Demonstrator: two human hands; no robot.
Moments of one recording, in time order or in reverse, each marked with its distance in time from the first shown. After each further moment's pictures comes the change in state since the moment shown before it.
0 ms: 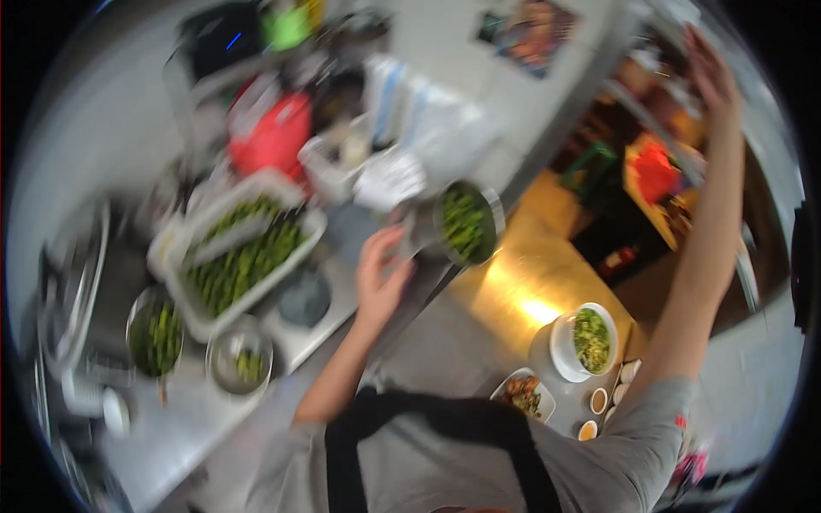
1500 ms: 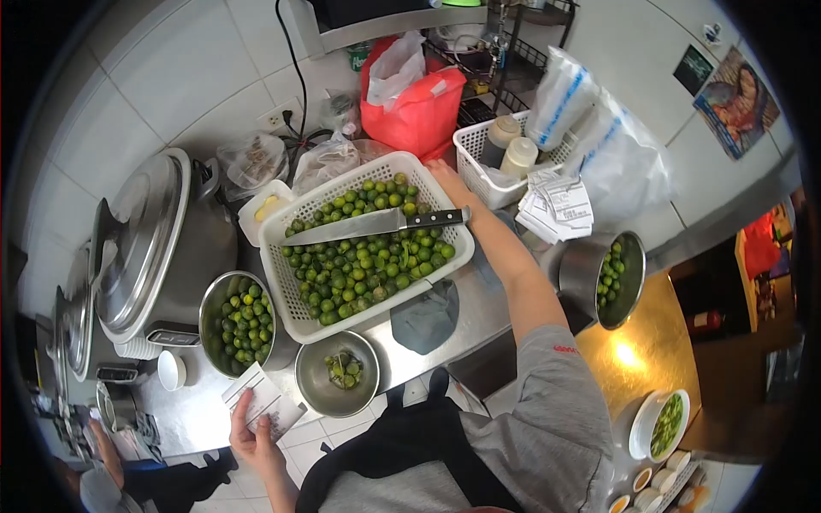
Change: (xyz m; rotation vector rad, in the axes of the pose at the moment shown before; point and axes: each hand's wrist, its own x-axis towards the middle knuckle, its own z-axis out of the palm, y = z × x) left_hand -0.148 0.150 -0.268 0.571 0.822 -0.375; right_hand -0.262 0.634 0.507 -0.632 -0.824 -0.179
